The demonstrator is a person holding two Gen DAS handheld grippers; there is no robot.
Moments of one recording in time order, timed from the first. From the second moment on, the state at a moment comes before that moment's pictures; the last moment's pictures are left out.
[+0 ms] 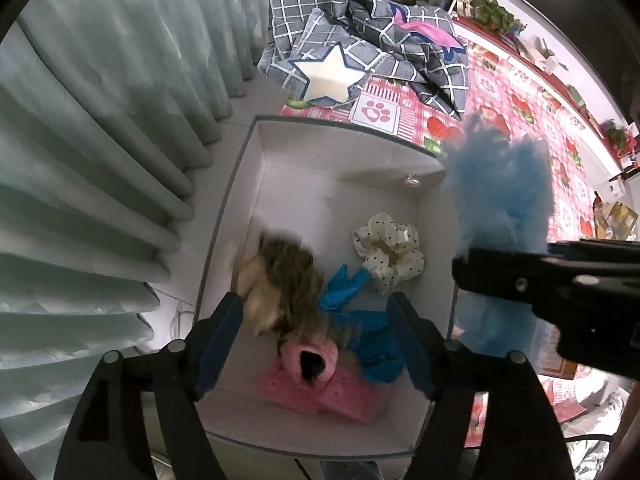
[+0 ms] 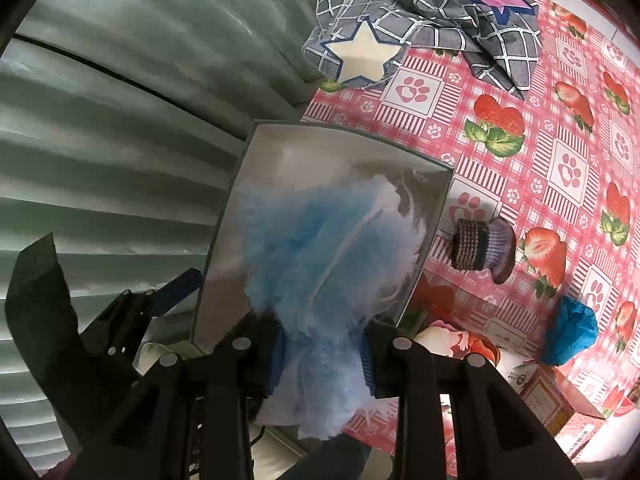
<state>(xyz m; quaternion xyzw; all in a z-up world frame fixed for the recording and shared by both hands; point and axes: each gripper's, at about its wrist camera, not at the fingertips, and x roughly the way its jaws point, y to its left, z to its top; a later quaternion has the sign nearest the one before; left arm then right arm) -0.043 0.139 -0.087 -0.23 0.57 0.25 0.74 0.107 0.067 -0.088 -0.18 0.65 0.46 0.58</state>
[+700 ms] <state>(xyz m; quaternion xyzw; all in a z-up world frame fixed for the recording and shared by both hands) -0.042 0.139 -0.090 -0.25 0.59 0.24 0.73 0.125 0.055 -0.074 -0.16 0.64 0.45 0.60</state>
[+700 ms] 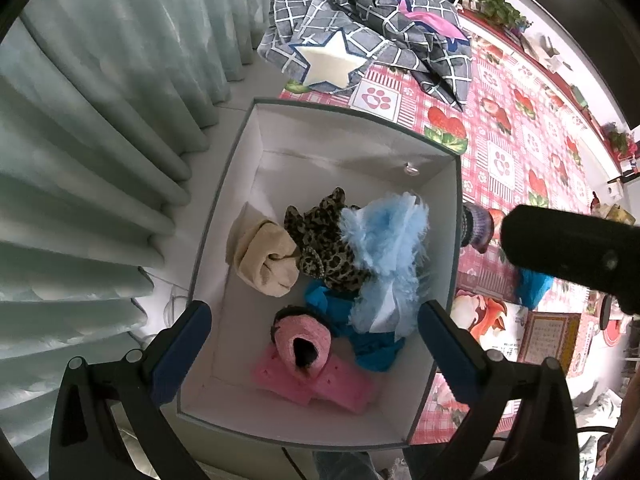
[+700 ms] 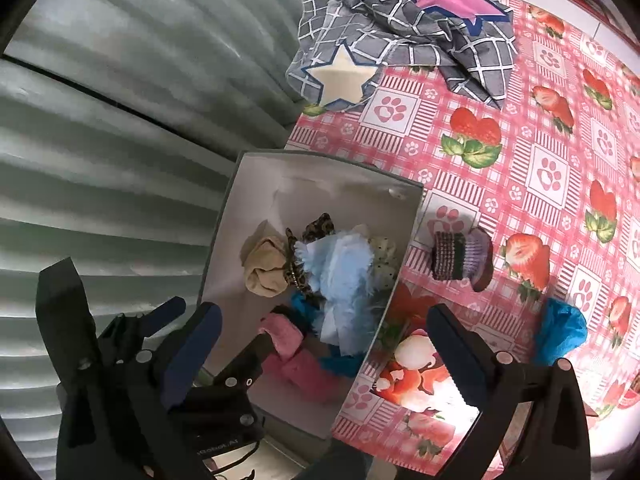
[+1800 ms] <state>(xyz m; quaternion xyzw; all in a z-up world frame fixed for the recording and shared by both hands) 0.062 0.026 -0.065 -0.16 0.61 0.13 0.76 0.241 -0.171 -0.075 0.03 0.73 0.27 0.63</state>
